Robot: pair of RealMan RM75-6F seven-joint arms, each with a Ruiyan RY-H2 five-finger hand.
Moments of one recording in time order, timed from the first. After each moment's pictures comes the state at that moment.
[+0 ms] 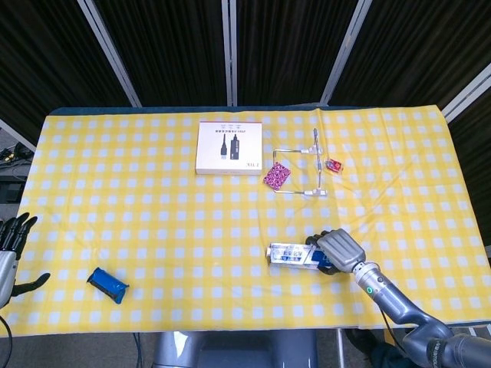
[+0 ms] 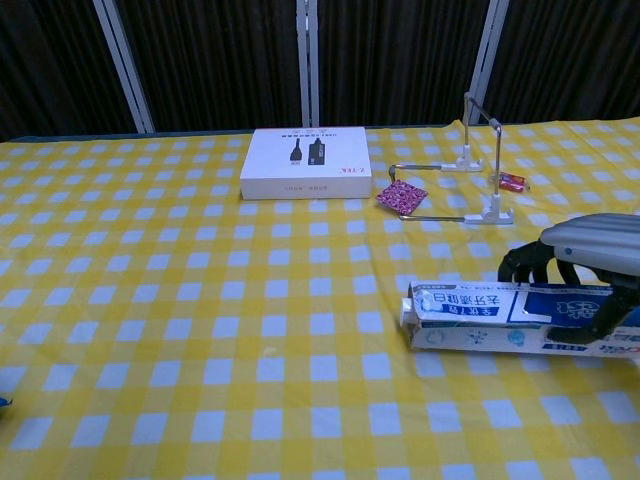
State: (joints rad) left arm -0.05 -1.05 -0.02 -1.73 1.49 1.48 0.10; right arm 0.56 -1.35 0.03 -1.45 -1.53 0.88 0.00
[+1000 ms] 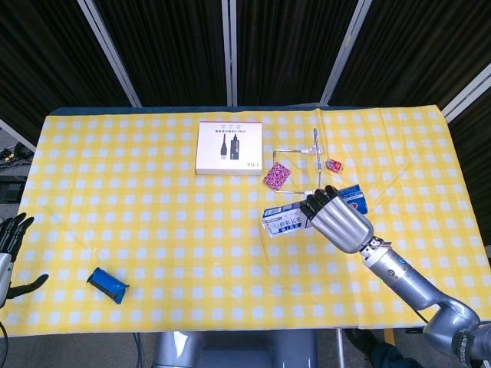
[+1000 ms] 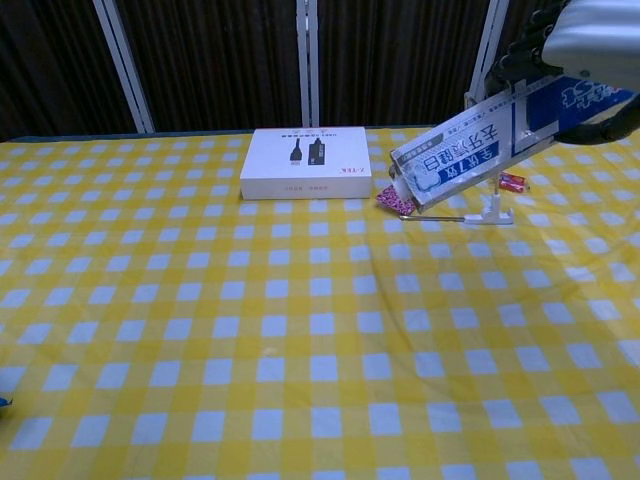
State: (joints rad) left arm -0.04 -1.02 -0.01 -1.74 1.52 1.51 0.04; right arm 0.63 -1.11 0.15 -1.61 -1.83 1.14 -0.68
